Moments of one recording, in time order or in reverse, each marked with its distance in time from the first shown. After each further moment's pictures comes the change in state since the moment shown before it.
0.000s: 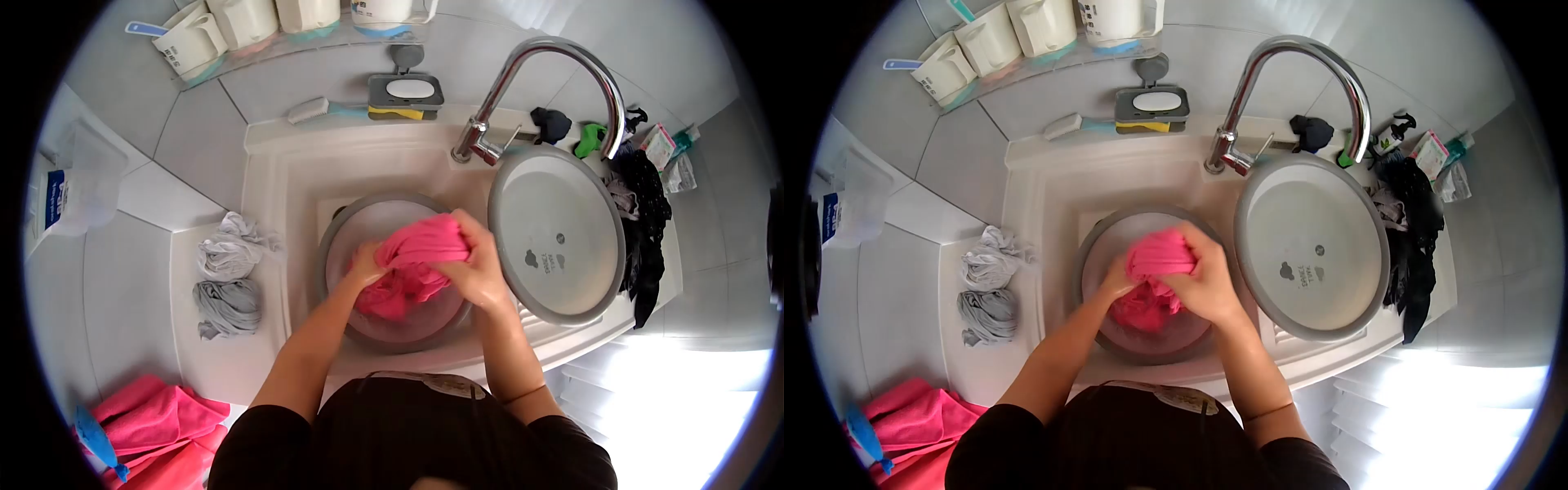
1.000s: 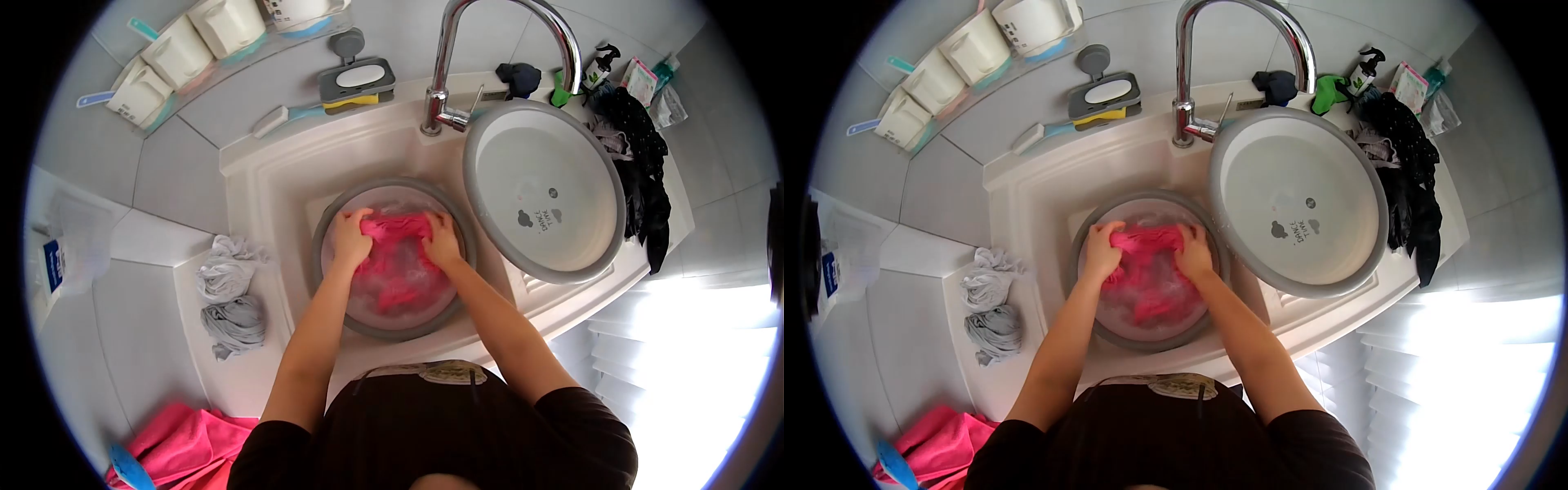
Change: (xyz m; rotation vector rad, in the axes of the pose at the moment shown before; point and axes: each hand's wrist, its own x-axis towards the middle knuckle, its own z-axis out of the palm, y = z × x) left_hand 0.015 0.072 -0.056 0.156 0.079 -0.140; right_hand -0.026 0.257 -0.043 -0.823 0.235 0.279
